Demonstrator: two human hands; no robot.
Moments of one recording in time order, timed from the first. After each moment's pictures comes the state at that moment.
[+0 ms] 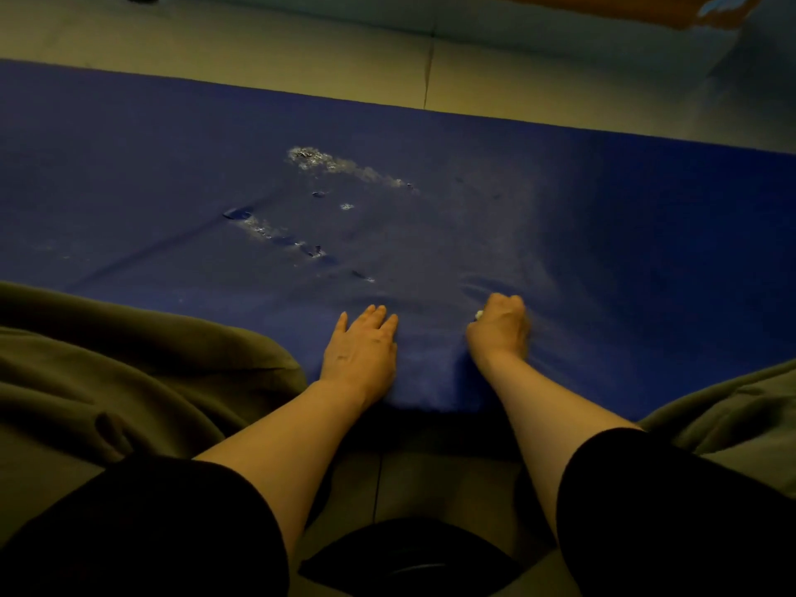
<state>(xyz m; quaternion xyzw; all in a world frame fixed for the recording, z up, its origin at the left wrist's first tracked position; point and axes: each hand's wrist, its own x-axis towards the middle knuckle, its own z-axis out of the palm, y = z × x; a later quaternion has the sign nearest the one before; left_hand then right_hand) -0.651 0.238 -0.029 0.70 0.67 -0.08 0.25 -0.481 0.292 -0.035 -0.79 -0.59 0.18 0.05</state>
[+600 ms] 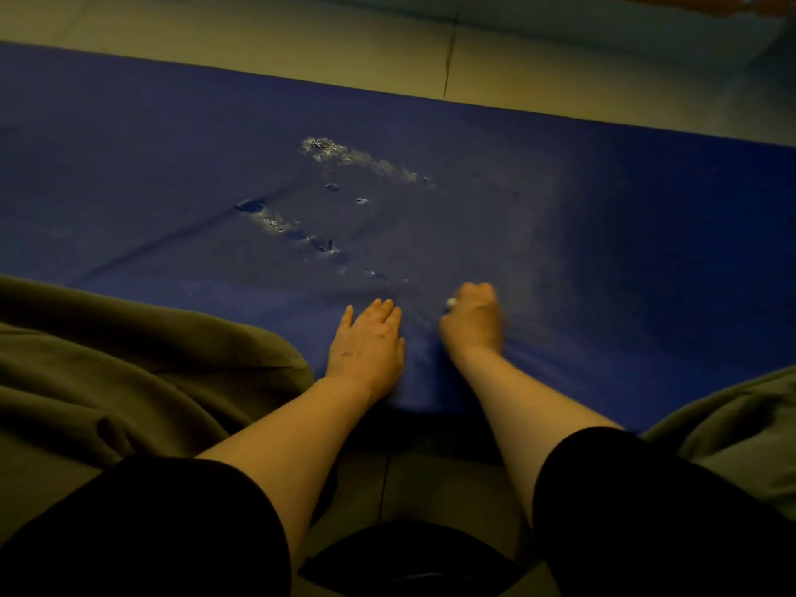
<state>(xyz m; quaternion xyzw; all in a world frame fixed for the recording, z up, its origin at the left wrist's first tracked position) -0.655 0.241 -0.034 0.68 0.69 -0.06 0.25 -0.525 0.303 -0.045 -0.74 -0.63 0.21 0.07</state>
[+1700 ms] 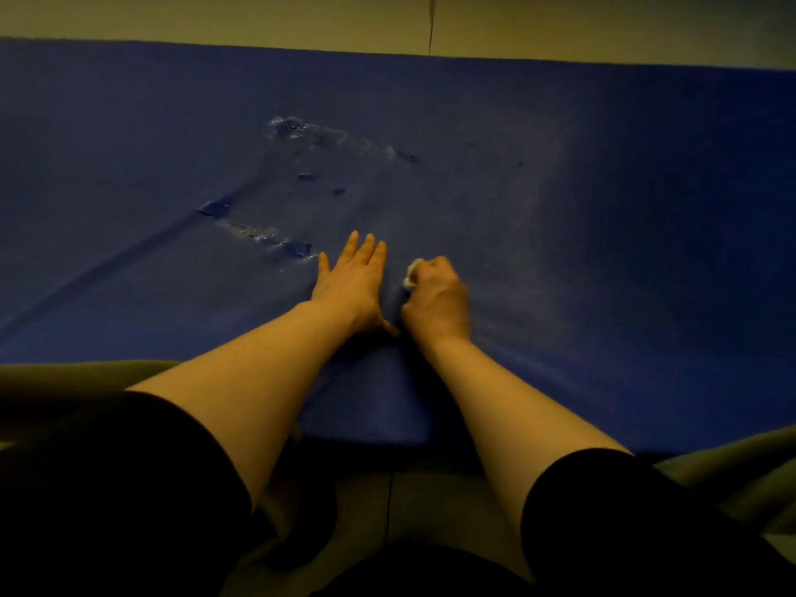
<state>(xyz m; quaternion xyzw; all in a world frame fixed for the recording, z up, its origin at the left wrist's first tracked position) -0.676 0.338 -0.034 0.68 0.66 -0.18 0.27 -0.553 0.332 -0.074 -0.66 -0.69 0.25 0.14</state>
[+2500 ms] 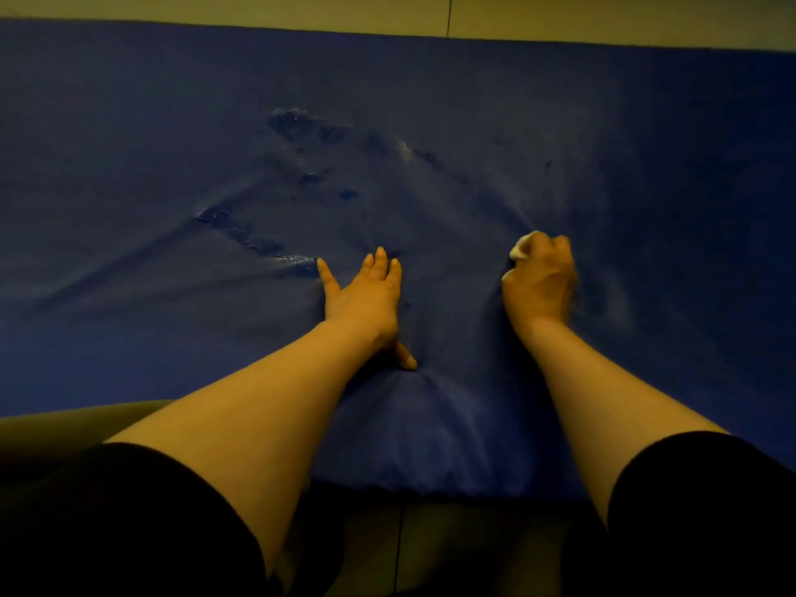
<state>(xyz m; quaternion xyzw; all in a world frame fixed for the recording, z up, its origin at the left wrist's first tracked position) -0.671 0.355 -0.051 0.66 0.64 -0.29 0.27 -0.482 0.397 -0.102 -0.77 -0.59 0.15 0.20</state>
